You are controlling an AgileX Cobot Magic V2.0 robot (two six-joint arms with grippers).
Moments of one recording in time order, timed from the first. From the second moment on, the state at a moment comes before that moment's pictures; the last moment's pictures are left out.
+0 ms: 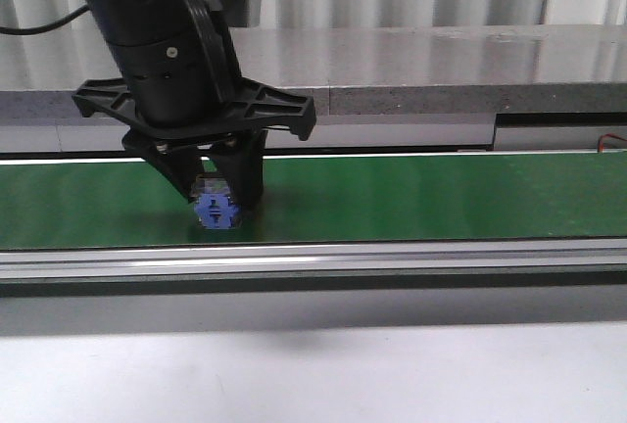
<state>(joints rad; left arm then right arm) -0.71 1.77 -1.25 0.21 0.73 -0.46 -0.15 0.51 -0.58 0.18 0.57 -0.20</state>
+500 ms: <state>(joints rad) -0.56 1.52 -1.22 0.30 0.88 -0.35 -0.15 0.51 -0.58 0.18 0.57 -0.20</state>
